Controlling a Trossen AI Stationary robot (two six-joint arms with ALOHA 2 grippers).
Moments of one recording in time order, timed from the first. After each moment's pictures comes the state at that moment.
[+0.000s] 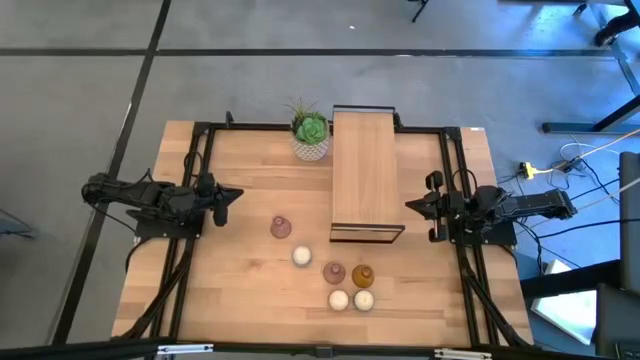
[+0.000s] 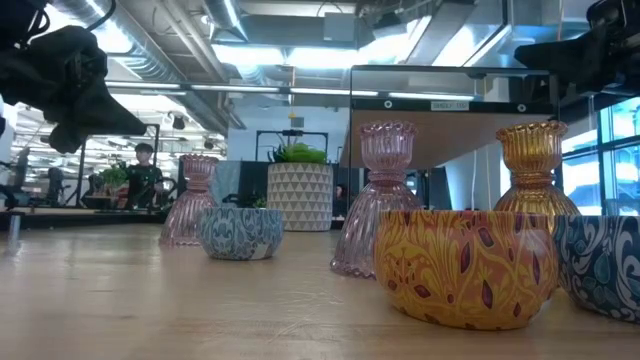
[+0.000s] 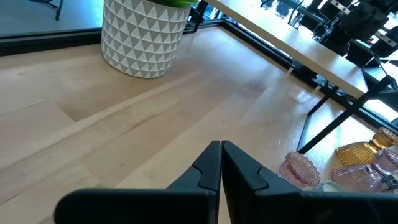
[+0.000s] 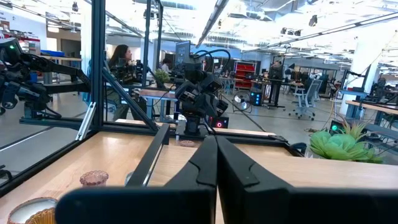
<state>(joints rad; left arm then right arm) -0.21 0.01 0.17 -0.55 -0.63 -0.69 0.17 0.00 0.01 0.15 0.15 -0.11</state>
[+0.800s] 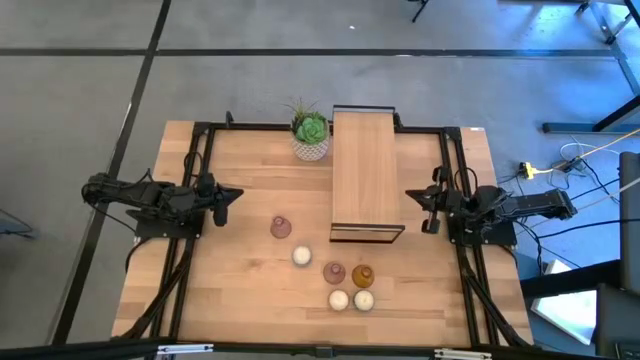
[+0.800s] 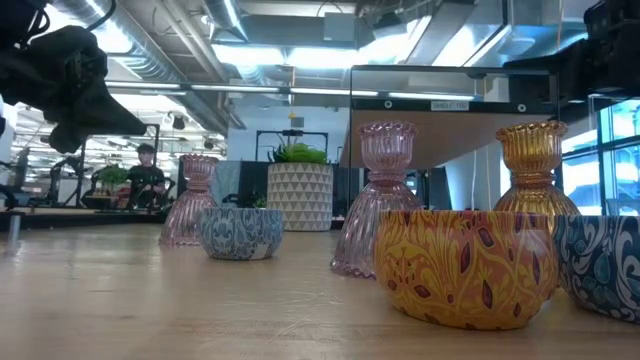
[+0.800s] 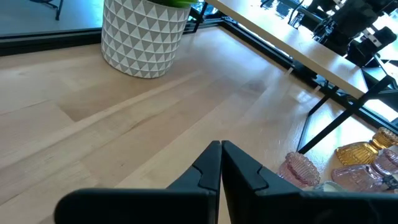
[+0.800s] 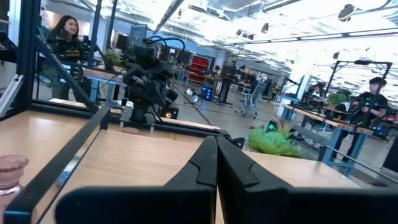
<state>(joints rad) -0.21 0.01 0.17 -0.55 -0.63 -0.69 0.17 0.00 0.01 0.15 0.35 -0.29</state>
